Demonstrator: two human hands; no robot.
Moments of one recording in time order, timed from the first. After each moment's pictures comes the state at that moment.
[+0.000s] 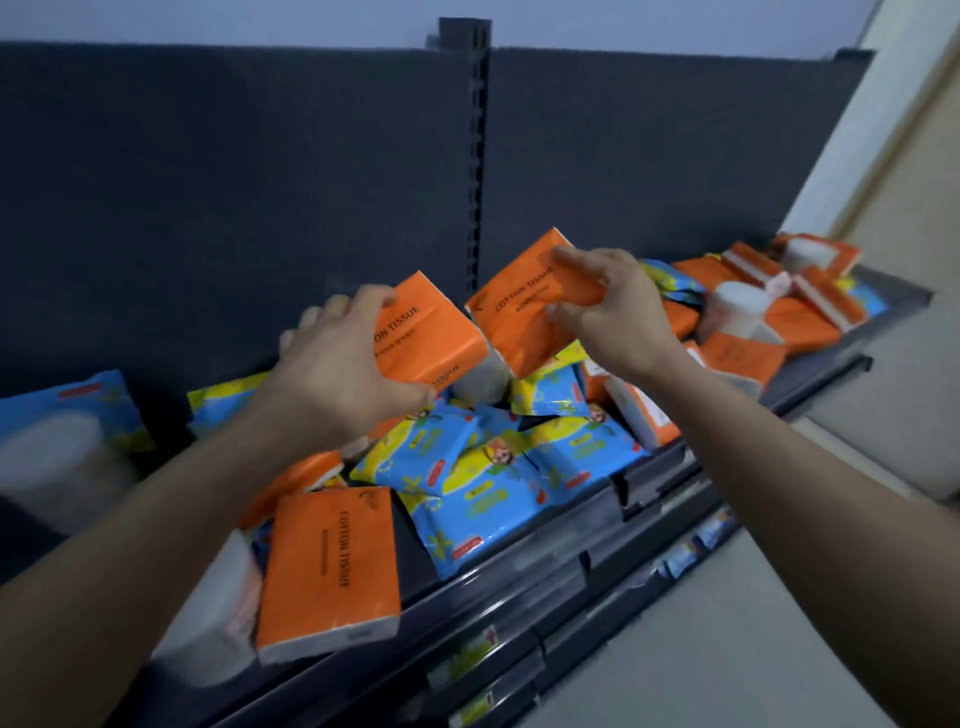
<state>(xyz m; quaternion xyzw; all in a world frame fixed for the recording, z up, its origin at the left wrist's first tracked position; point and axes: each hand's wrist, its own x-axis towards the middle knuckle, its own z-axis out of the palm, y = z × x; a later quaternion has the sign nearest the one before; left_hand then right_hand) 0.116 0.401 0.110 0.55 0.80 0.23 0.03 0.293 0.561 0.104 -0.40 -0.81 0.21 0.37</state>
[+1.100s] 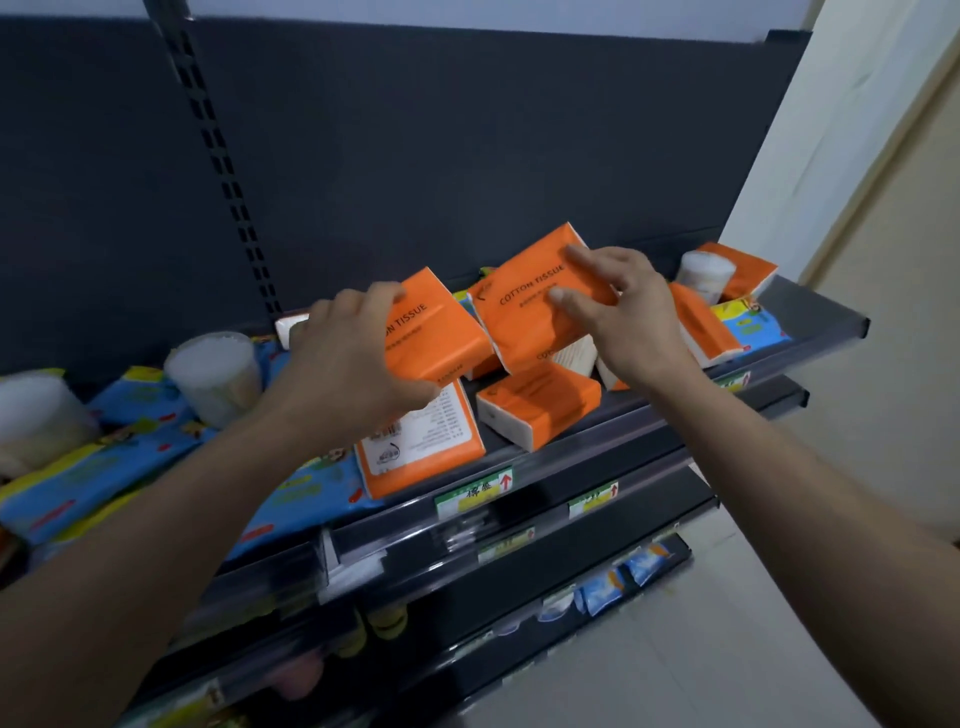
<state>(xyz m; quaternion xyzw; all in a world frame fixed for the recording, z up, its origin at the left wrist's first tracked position) 0.354 0.593 0.101 0.53 0.82 0.23 0.00 0.522 0.755 0.095 -0.35 -0.79 0.30 0.41</state>
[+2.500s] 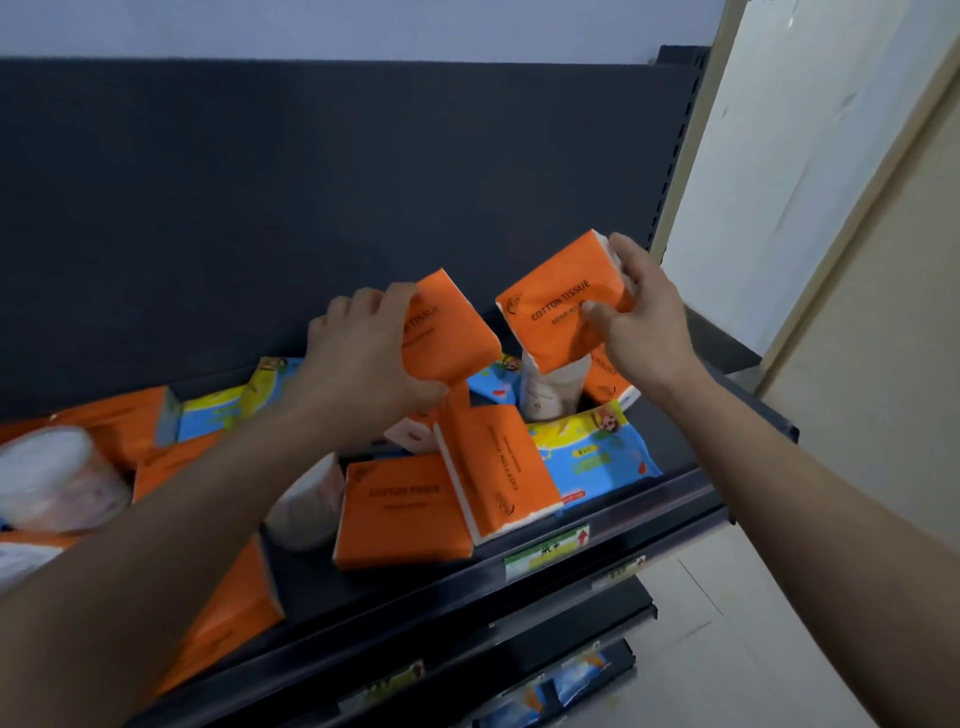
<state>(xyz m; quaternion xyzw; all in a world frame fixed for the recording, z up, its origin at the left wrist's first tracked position) 0.491 0.926 0.107 0.54 0.82 0.20 -0.06 0.663 1.102 0.089 -0.35 -0.75 0.37 0.42</state>
